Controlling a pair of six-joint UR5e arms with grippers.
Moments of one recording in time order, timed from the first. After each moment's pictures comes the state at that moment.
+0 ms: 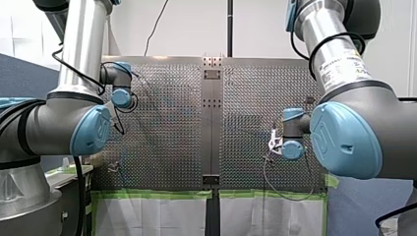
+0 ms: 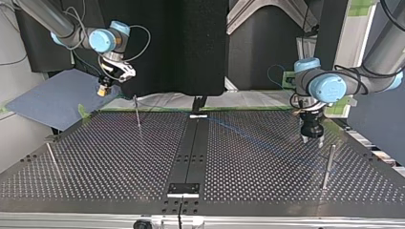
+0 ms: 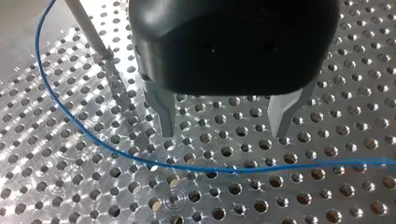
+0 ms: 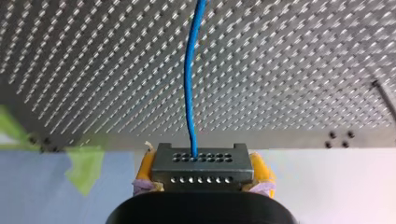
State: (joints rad) left arm 0.12 -1.81 -1.88 -2.59 -1.69 -2.22; right arm 1.85 -0.91 1.90 -0.94 1.88 1.65
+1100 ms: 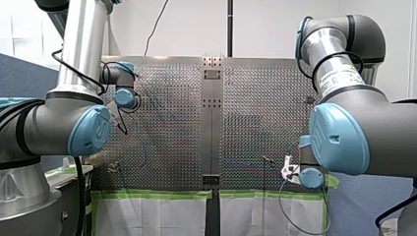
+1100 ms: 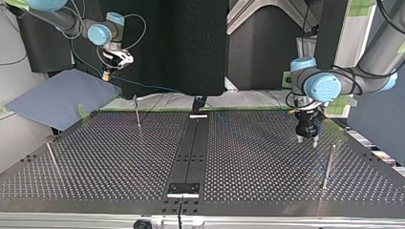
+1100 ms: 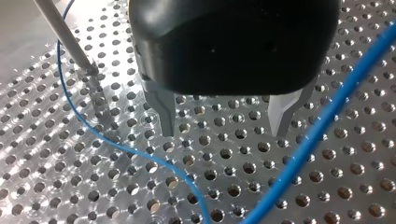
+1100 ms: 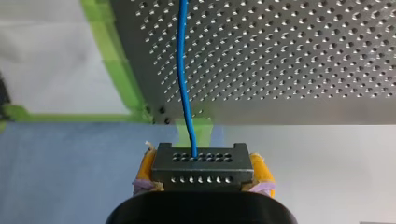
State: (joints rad) left arm 0.09 -1.81 -1.88 -2.59 -1.69 -2.21; right arm 1.72 -0.71 1.94 -1.03 1.69 1.72
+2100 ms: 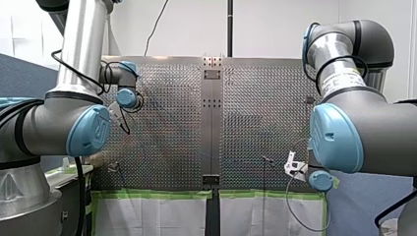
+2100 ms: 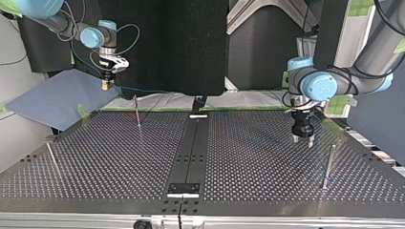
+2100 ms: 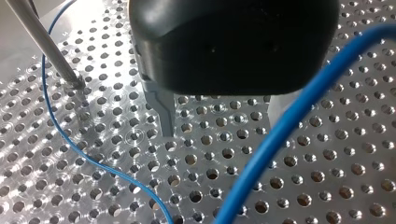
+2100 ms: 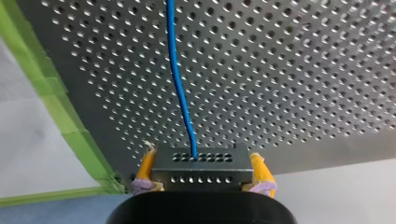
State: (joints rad) left arm 0.07 -1.81 -1.88 -2.59 -1.69 -2.22; right arm 1.65 -0.67 1.89 -1.13 1.45 1.80
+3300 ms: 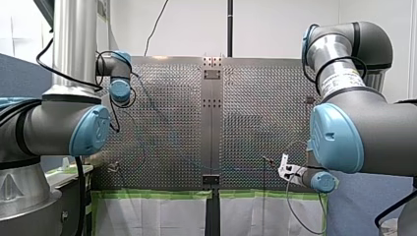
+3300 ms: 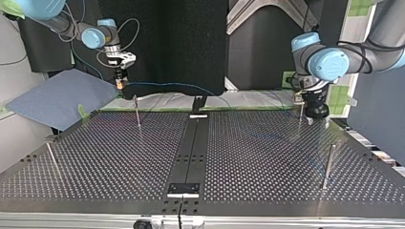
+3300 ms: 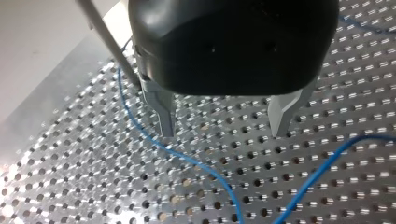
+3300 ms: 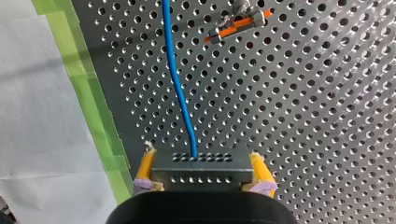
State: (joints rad) left arm 0.09 -1.63 -2.03 -2.69 -1.82 -2.20; right arm 1.66 -0.66 1.89 -1.07 1.21 1.79
